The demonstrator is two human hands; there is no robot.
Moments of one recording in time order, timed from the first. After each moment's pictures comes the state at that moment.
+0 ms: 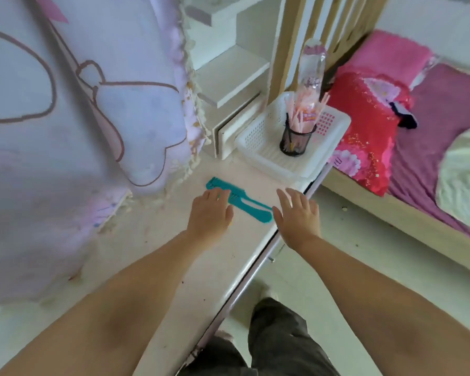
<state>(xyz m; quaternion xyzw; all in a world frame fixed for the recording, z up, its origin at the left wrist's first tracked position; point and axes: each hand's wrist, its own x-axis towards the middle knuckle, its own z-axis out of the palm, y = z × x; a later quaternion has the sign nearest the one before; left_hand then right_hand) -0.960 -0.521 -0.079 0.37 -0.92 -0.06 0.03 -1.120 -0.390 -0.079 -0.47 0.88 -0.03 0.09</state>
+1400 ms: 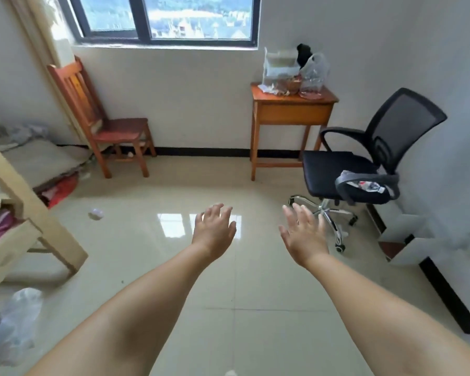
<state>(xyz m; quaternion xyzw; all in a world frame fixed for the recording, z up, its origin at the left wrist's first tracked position) -1.037 0.820 -0.010 -0.64 -0.76 -0.09 -0.06 -0.829 0.870 -0.016 0.59 0.81 -0.05 -0.03</state>
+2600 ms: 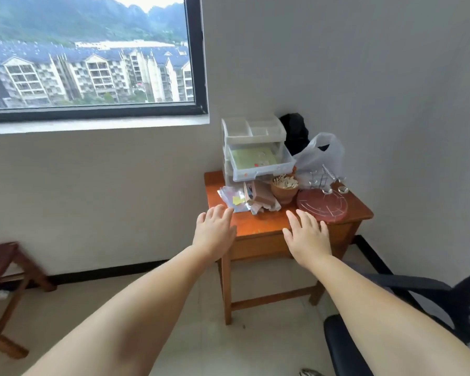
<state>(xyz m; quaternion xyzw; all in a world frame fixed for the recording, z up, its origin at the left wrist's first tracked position) -1.193 1.902 0.028 -0.73 -0.67 -0.13 0.00 -0.972 1.912 0.018 0.67 0.74 -0.01 -0.06</state>
